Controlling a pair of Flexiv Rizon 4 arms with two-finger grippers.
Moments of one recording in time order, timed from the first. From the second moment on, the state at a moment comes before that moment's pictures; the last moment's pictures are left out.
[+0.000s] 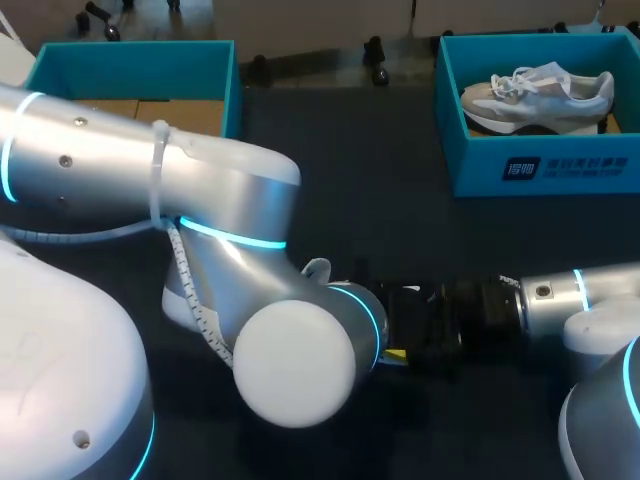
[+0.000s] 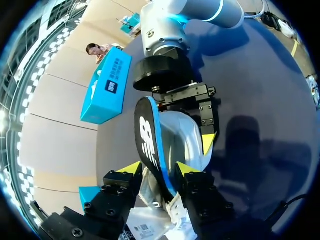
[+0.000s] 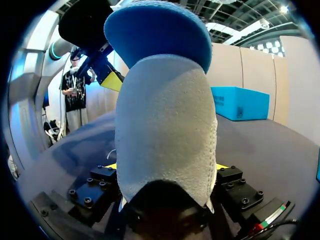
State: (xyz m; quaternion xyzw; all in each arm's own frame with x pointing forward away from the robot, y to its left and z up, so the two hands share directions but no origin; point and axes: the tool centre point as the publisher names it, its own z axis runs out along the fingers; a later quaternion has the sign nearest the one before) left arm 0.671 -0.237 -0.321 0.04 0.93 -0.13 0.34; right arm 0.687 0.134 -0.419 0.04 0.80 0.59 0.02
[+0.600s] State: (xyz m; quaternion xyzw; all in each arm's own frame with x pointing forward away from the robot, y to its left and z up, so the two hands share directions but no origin) left arm 0.669 -0.237 -0.321 0.04 0.93 -0.14 0.34; right arm 0.687 0.134 -0.419 0.04 0.80 0.59 0.02
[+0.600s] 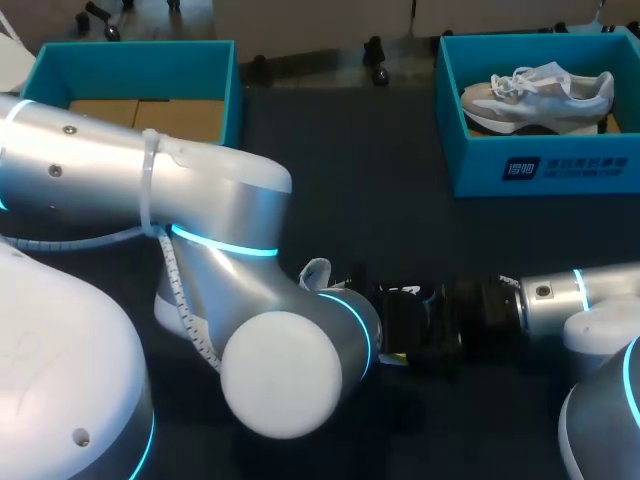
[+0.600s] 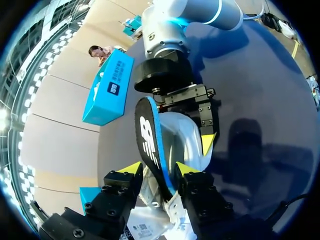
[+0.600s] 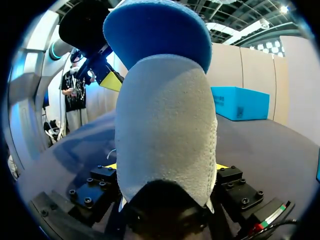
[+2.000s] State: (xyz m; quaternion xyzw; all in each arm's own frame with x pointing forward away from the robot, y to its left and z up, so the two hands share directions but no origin) left arm 0.677 -0.258 -0.325 -0.01 0.94 -0.20 0.28; right arm 0.687 0.134 -0.419 0.04 0.80 0.59 0.02
